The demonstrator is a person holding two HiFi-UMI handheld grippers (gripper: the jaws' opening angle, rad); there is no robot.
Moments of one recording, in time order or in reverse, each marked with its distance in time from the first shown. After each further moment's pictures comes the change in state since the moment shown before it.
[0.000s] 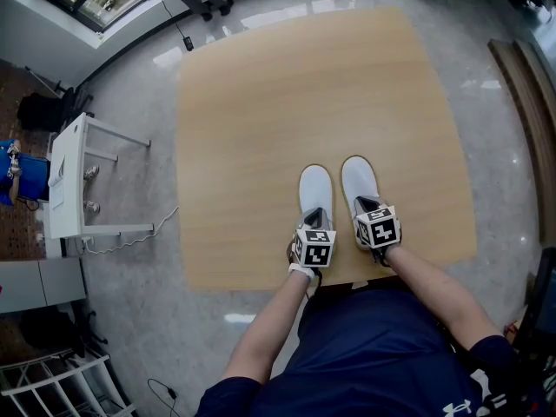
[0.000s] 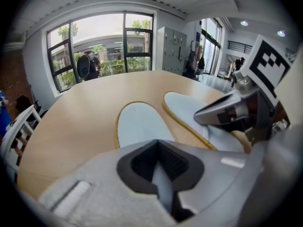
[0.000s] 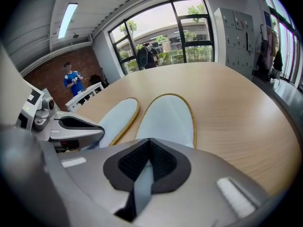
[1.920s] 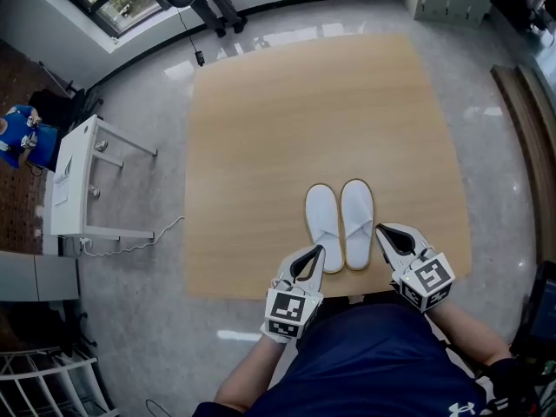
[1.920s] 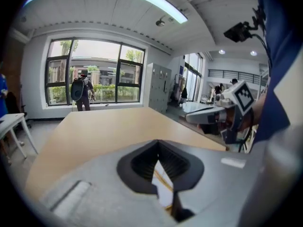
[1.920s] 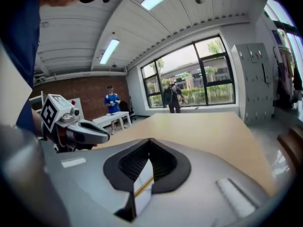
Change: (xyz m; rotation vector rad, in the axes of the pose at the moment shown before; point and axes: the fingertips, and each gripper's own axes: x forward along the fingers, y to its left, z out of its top) left arm -0.185 -0.037 0.090 0.010 -0.387 -0.176; right arm -0.199 0.051 0.098 -0.197 -0.476 0.233
